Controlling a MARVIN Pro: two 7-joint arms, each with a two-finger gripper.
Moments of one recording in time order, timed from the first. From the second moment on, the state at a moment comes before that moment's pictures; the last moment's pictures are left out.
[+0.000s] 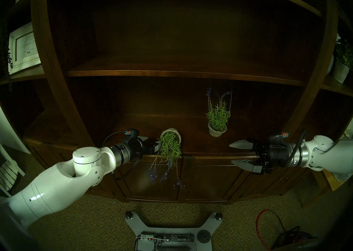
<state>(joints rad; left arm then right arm) 1.58 -0.64 -1.08 -1.92 -1.02 0.28 0.02 1.14 -0.15 -1.86 -1.80 1.52 -0.41 1.03</state>
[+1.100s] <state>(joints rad) 1.33 -0.86 -0.94 -1.67 -0.85 0.31 -0.08 1.21 -0.26 -2.08 -1.87 1.64 -0.59 0.93</state>
